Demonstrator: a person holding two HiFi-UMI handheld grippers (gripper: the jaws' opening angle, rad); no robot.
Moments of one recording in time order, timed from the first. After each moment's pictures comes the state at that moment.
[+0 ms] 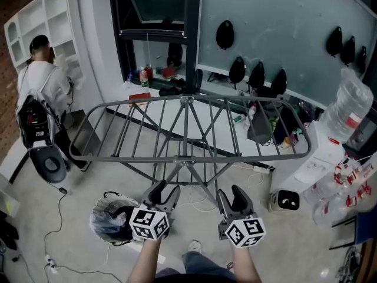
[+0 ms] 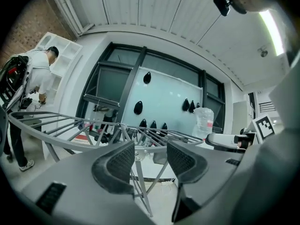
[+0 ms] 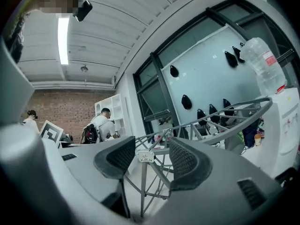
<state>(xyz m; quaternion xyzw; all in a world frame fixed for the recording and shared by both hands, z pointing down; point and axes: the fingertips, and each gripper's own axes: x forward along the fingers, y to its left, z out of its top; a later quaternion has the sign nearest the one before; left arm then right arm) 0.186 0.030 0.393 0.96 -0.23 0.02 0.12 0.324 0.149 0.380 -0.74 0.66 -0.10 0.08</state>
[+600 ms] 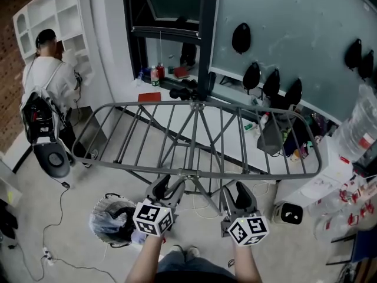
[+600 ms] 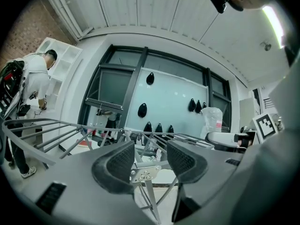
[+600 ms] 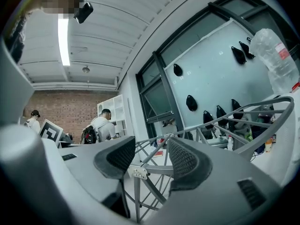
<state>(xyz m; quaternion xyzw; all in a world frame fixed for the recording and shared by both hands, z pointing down) 0.227 -0.037 0.378 0.96 -0.26 0.02 0.10 0.368 0.072 0.367 -0.72 0.68 -0.09 0.08</state>
